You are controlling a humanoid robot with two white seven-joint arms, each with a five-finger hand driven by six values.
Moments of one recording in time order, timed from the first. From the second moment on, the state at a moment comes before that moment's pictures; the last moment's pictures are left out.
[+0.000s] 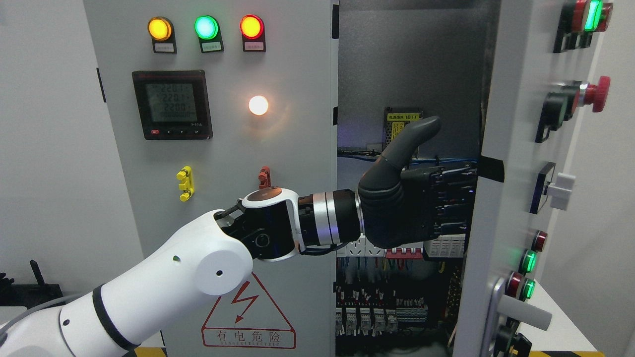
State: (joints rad) left arm -1.53 0.27 -1.13 -1.34 1.60 0.23 -0.50; right arm 0.14 0.12 0.00 -0.08 0.00 0.05 -0.05
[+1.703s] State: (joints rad) left arm -1.65 0.02 -1.25 -1.33 1.66 0.19 -0.39; right arm 0.14 0.12 0.00 -0.08 0.00 0.05 -0.05
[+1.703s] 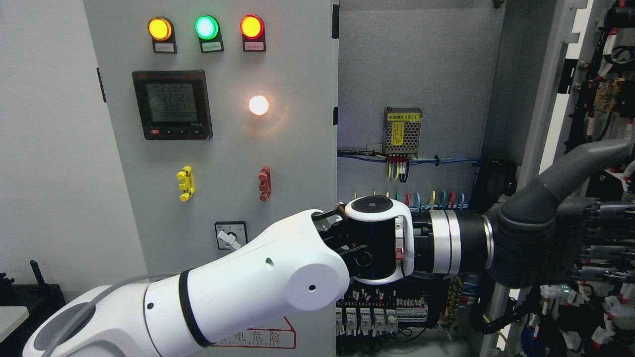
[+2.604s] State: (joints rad) left arm -1.71 -0.05 -1.36 -1.31 1.76 0.07 -0.28; right arm 0.14 0.12 0.00 -0.08 0.00 0.05 -0.05
